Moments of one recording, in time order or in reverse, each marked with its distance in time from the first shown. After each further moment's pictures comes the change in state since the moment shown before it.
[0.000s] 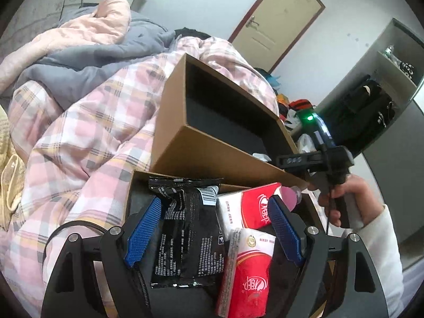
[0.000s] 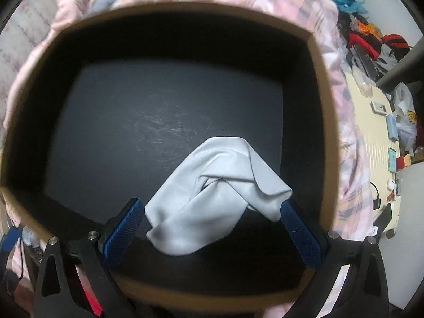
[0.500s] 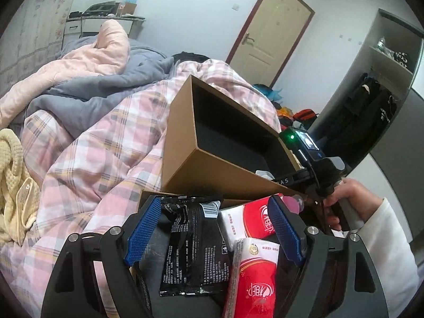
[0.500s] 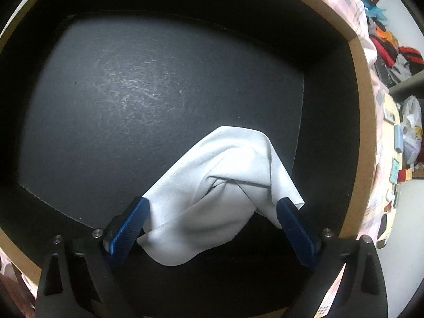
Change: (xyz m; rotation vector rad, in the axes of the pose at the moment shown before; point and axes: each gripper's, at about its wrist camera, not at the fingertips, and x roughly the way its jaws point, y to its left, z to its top) left arm -0.012 -0.013 -0.004 0.083 -0.115 0.059; right arm 0.030 0.022 -0.013 -0.086 0.066 -0.008
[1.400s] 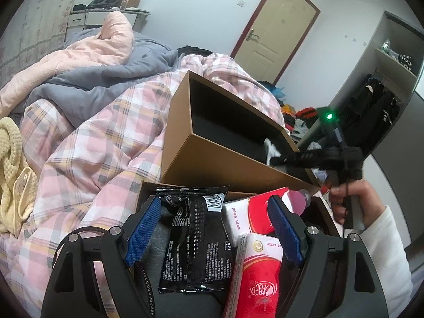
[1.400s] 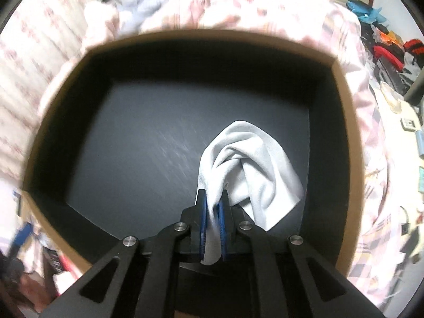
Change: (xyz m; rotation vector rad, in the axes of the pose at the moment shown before) left arm 0.008 0.006 -0.007 -0.027 0.020 0.004; right arm -0.084 -0.017 -0.052 0.077 -0.301 0.267
